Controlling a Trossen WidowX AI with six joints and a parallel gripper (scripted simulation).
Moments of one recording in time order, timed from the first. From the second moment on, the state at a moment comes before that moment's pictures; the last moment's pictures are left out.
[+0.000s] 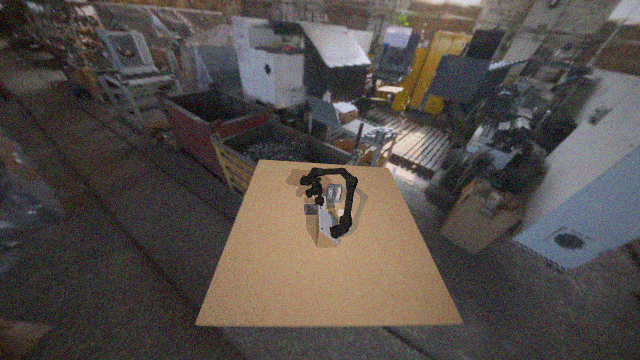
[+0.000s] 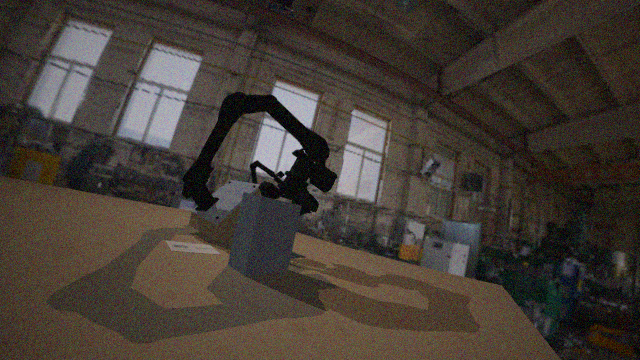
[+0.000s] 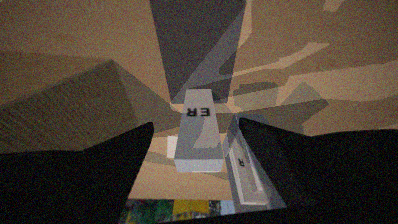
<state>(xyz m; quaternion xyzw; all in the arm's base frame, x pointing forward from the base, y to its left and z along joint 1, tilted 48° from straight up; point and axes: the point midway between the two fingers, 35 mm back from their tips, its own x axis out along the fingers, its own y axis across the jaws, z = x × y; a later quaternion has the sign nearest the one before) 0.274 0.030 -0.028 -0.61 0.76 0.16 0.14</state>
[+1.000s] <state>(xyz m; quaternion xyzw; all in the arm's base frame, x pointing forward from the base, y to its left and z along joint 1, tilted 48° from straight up) 0.279 0.070 -0.025 -0.62 0.75 0.18 0.14</state>
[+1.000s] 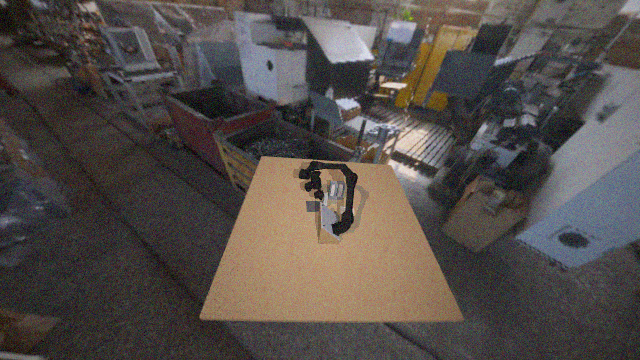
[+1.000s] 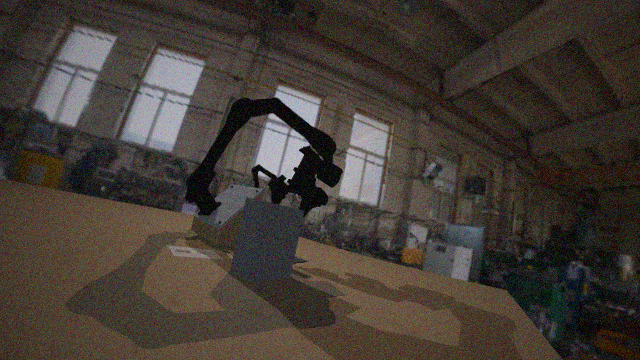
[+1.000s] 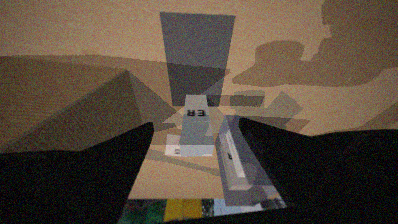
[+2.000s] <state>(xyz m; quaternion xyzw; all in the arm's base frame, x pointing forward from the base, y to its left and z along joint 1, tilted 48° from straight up) 0.281 0.106 -0.004 -0.64 0.72 0.20 0.17</state>
